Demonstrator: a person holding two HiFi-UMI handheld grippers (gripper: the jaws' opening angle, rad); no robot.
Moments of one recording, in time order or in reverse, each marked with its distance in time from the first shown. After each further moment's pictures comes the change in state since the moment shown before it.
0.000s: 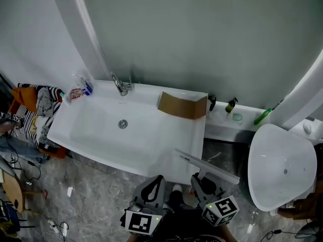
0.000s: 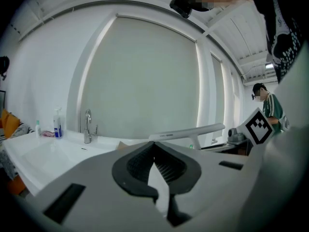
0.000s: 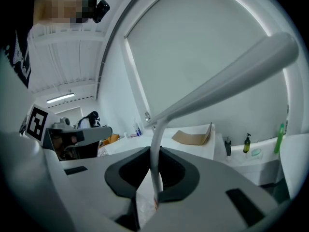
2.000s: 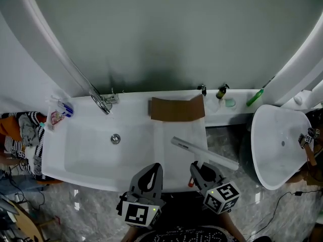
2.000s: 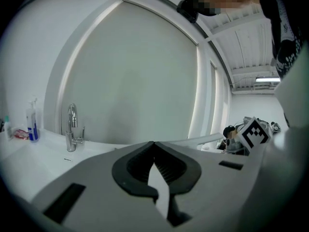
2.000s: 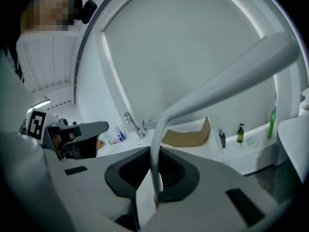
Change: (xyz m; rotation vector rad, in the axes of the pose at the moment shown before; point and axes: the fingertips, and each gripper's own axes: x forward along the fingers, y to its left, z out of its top) left arm 0.100 0.099 0.027 -0.031 0.055 -0.218; right arm 0.113 -0.029 0.022 0.154 0.025 -0.184
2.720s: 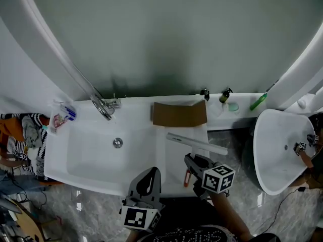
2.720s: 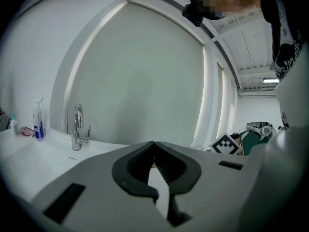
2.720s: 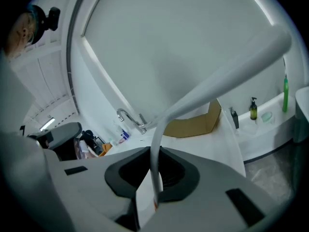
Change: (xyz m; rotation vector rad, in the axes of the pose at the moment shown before) left arm 0.006 0.012 0.001 -0.028 0.032 0.072; right arm 0.073 -0.039 -0.015 0.192 0.128 0.123
